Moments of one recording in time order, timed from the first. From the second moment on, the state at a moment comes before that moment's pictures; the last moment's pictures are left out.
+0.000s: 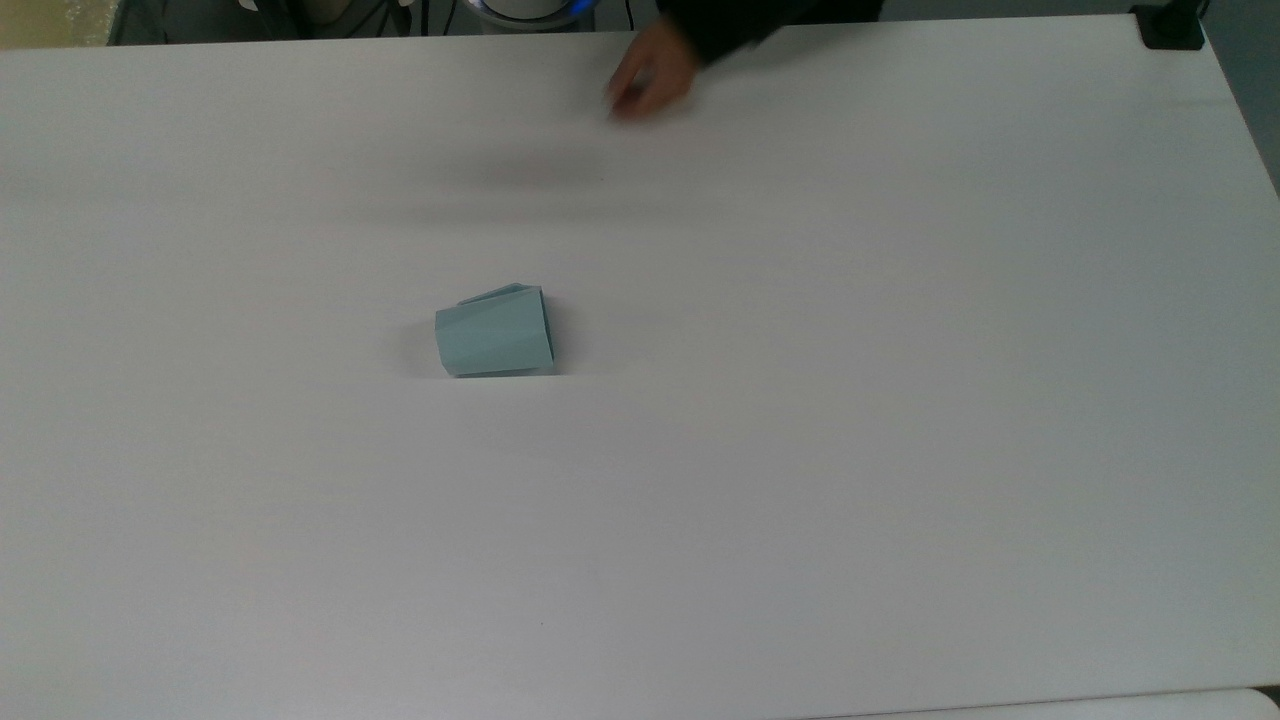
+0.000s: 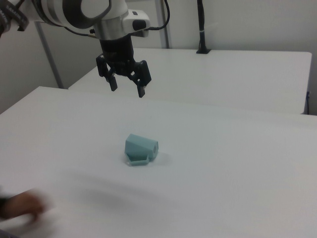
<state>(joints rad) 0.34 -0.06 -0.35 -1.64 0.04 1.65 -0.11</state>
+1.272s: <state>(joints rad) 0.54 0.03 -0.31 -1.66 -0.22 1.65 0.09</state>
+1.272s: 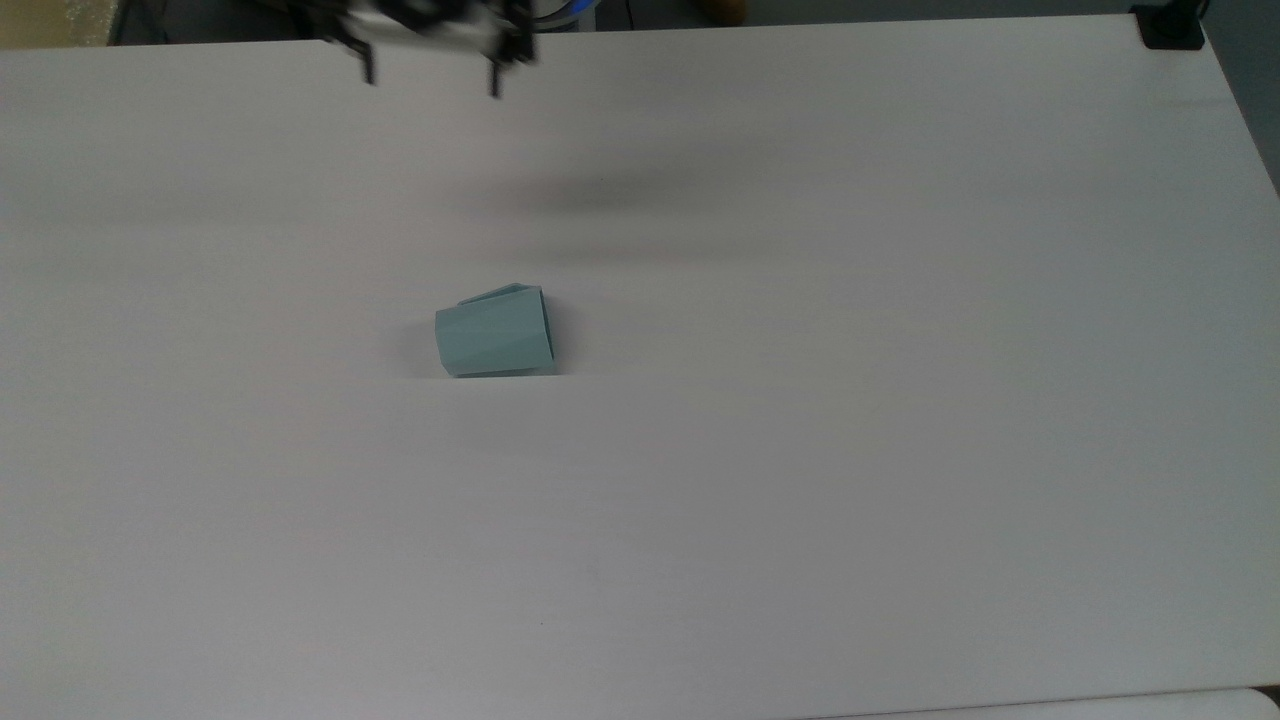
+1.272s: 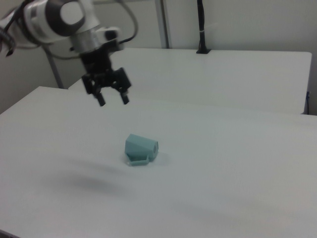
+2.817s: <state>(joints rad) 0.77 0.48 -0.30 -1.76 -0.80 1.87 0.63</state>
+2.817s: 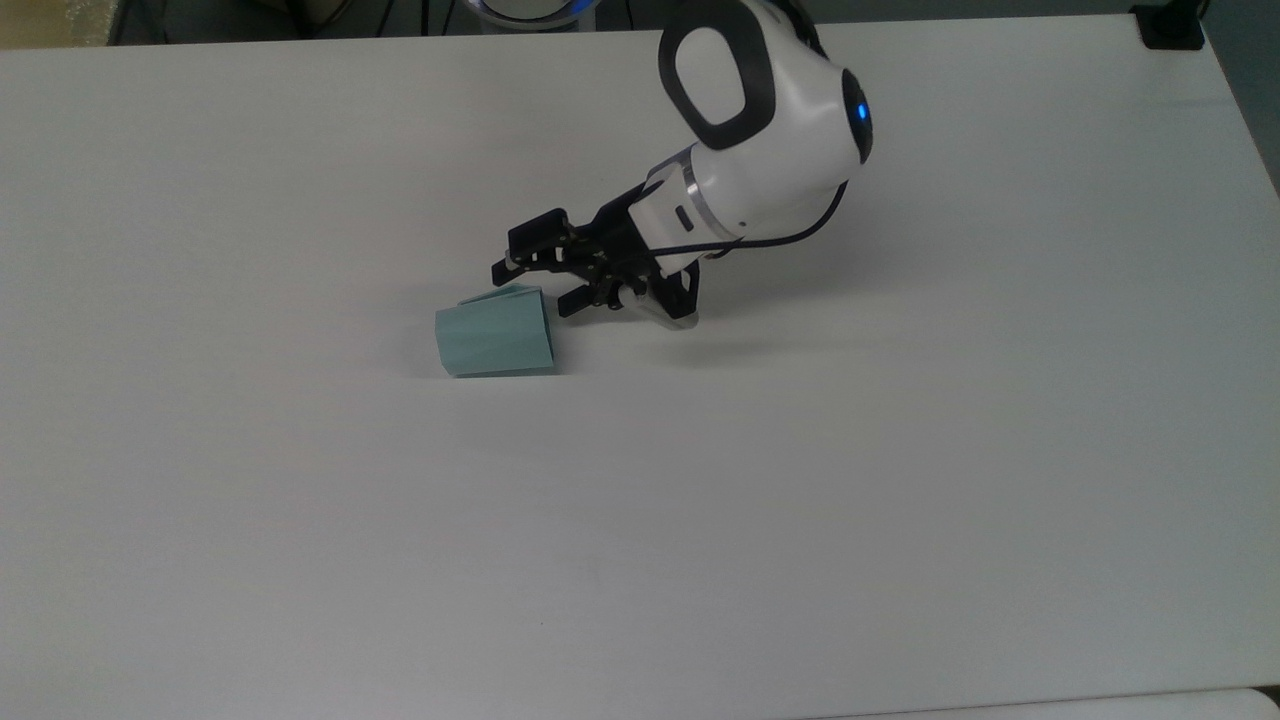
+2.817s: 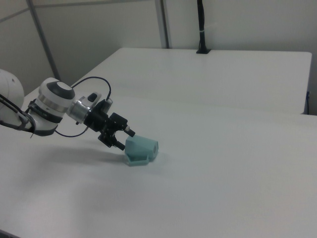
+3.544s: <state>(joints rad) 0.75 0.50 -0.30 -1.75 -0.82 1.91 0.64</state>
